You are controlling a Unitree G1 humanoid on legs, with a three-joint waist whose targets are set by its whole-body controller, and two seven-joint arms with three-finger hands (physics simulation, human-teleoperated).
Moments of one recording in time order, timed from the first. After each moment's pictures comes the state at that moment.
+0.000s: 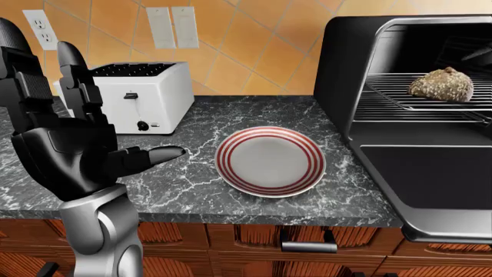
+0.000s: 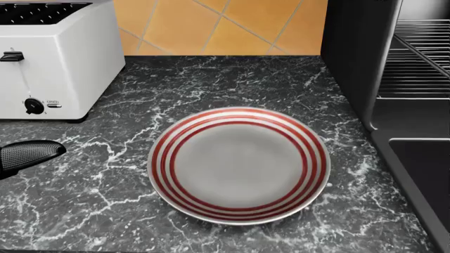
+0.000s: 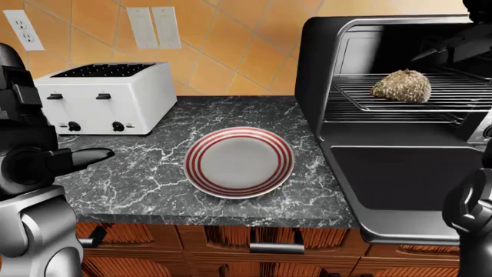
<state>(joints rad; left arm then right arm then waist) -0.21 0.13 0.22 -0.61 -0.32 -0.05 0.14 -1.35 -0.99 -0.22 1.11 -0.29 0.03 0.57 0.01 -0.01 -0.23</state>
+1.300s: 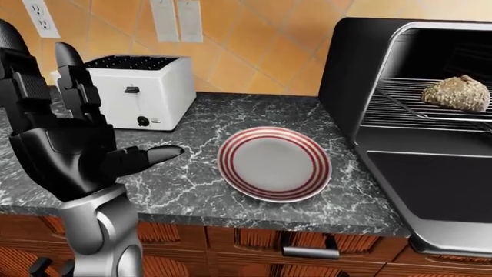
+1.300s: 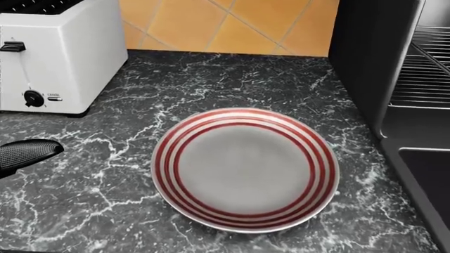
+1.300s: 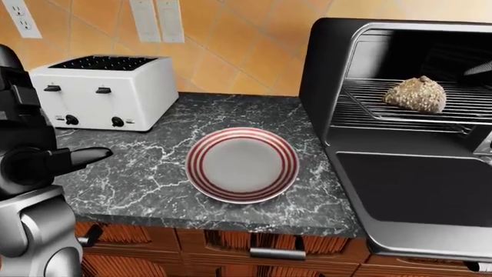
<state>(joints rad) -0.21 0.13 0.23 -0.61 -0.32 -0.05 0.14 -0.62 -1.17 -0.57 -0.09 0.24 0.71 0.42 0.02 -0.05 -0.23</state>
